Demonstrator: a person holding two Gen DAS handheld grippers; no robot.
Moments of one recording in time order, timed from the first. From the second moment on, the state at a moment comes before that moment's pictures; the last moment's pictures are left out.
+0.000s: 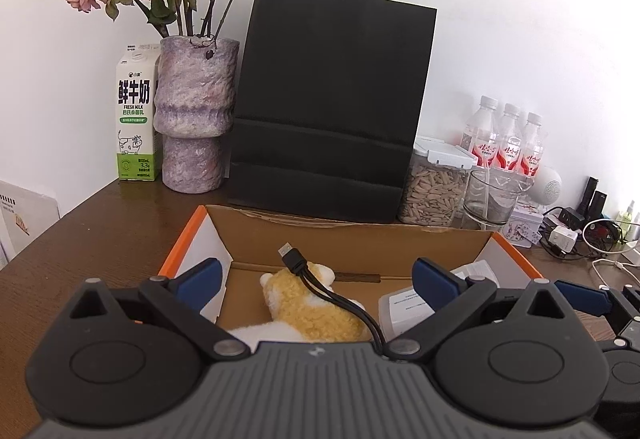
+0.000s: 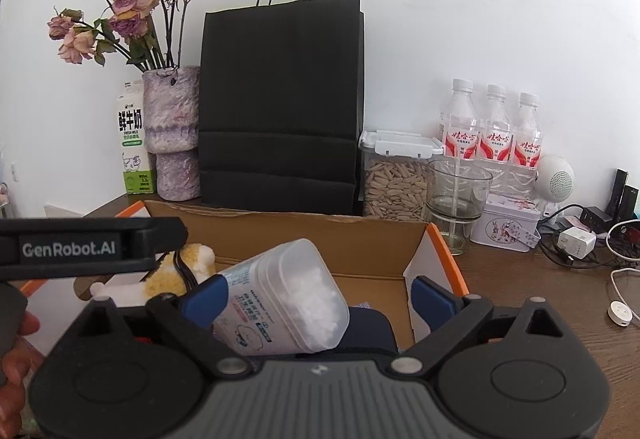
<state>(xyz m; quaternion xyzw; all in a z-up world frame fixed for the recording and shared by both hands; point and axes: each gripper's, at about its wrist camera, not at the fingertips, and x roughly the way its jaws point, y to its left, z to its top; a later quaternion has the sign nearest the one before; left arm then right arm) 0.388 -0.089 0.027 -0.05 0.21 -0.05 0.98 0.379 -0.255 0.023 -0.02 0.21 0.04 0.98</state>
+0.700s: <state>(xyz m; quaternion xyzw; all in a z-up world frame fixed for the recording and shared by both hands) 0.318 -0.073 0.009 -0.05 0.14 -0.05 0.99 0.318 -0.253 0.011 -0.05 0.18 0.02 0.98</state>
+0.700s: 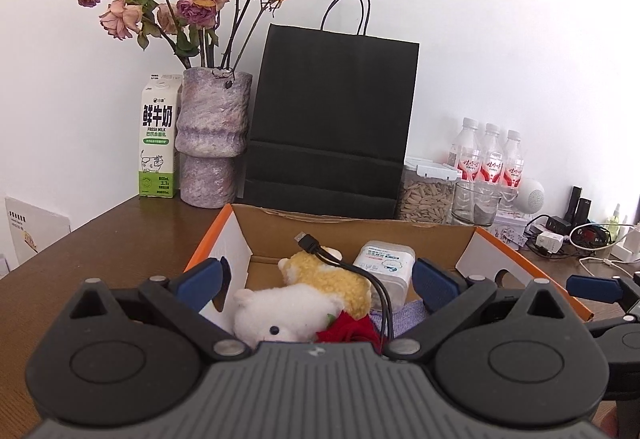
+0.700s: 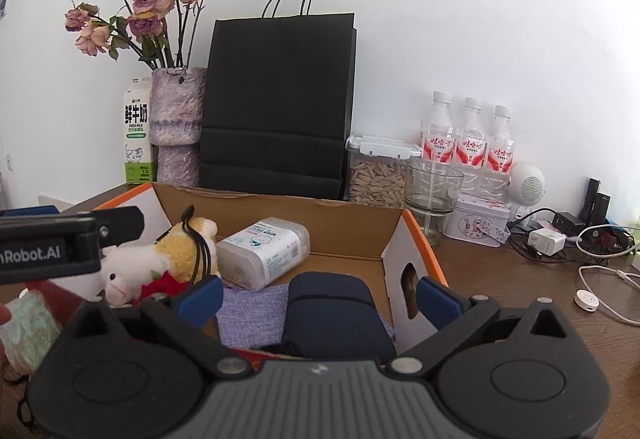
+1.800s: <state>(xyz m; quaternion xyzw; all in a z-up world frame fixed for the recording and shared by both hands) 0.225 0.009 -0.018 -0.10 0.20 0.00 0.97 0.229 -0.284 -0.016 0.01 0.26 0.03 0.96</state>
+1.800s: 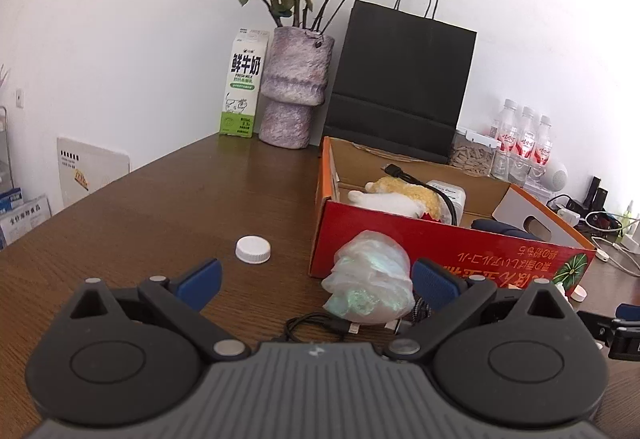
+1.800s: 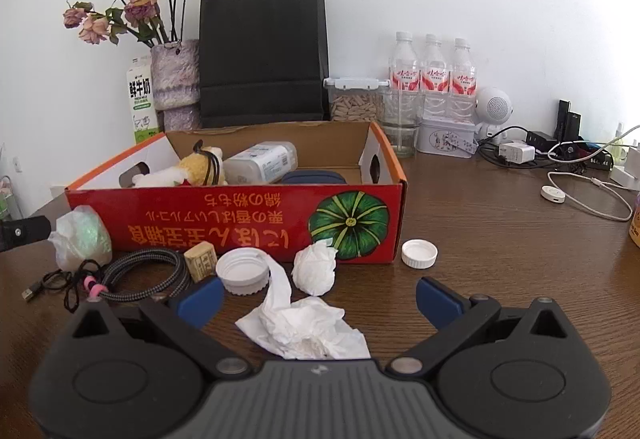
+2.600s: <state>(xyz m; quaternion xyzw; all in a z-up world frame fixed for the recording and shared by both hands) 0.244 0.024 -0.035 -0.13 0.30 0.01 0.95 0.240 -0.281 -0.024 0.02 0.31 0.03 0.95</state>
